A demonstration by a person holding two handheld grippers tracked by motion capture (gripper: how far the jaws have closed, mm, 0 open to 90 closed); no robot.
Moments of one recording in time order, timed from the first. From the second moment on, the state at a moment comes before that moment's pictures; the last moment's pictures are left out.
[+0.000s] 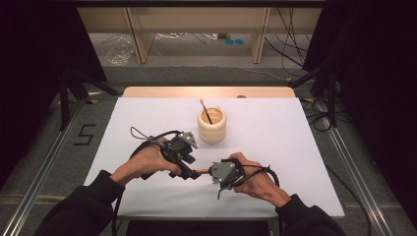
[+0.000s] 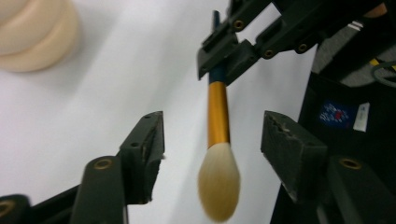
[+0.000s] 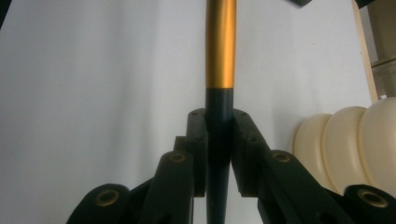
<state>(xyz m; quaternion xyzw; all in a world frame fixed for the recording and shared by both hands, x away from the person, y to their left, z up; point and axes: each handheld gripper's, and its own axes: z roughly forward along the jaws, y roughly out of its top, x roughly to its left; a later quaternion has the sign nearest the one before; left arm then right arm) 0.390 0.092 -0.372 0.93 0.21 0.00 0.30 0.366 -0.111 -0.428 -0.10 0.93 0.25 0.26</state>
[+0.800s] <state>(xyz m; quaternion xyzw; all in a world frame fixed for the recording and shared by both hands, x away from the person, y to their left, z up) 0.380 0.138 -0.379 0.88 0.26 0.06 0.39 0.393 -0.150 -0.412 0.07 0.89 0.40 0.20</state>
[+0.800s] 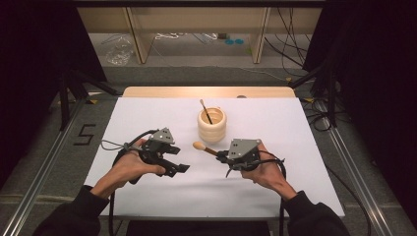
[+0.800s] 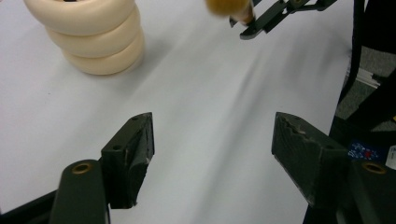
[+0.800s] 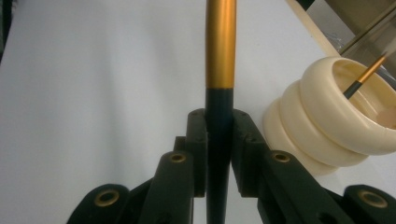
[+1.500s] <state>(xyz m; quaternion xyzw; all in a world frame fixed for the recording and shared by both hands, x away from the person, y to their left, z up) 0.353 0.159 -0.426 0.83 0.29 0.12 0.47 0.408 -0.167 -0.404 0.16 0.83 0.51 0.16</state>
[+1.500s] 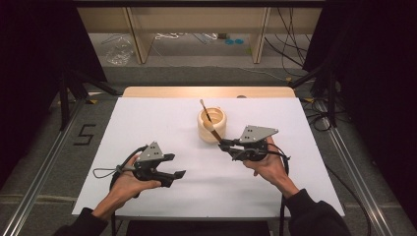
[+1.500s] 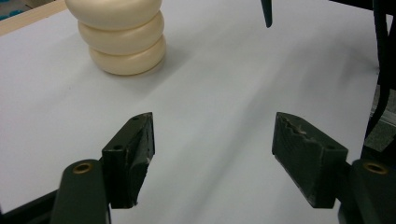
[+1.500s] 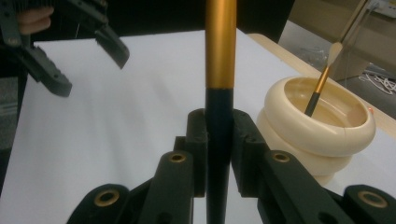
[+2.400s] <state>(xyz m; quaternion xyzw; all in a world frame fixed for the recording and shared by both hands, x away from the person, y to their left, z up) 0.329 0.186 -0.448 0.80 0.33 0.14 0.47 0.448 -0.172 -0.399 0.24 0.78 0.56 0.15</state>
